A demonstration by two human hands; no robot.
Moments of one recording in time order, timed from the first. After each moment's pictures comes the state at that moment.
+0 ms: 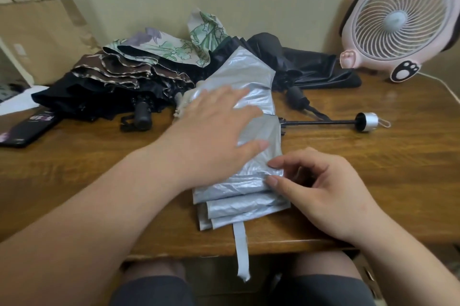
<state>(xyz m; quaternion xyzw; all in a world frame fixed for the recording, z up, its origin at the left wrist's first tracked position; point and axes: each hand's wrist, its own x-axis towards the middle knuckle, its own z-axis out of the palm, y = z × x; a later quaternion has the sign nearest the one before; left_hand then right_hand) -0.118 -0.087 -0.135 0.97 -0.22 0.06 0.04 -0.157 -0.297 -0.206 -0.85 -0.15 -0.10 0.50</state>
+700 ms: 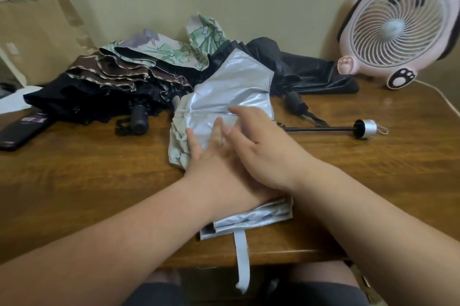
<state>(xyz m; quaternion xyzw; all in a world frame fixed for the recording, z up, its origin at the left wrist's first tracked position) -0.107 -0.115 -0.193 0.98 -0.17 -0.02 -0.04 -0.090 -0.234 -0.176 -0.91 -0.21 -0.05 0.35</state>
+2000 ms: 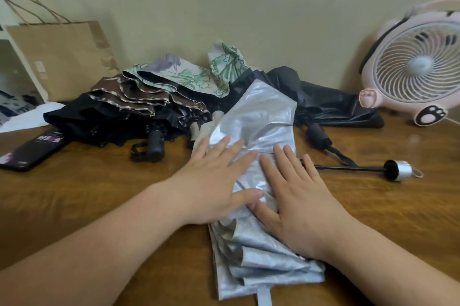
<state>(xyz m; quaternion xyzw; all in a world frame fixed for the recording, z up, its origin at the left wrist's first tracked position) -0.056 -0.047 -0.183 0.97 -0.22 -0.05 -0.05 -0.082 -0.246 -0.199 -0.98 -0.20 0.00 0.02</state>
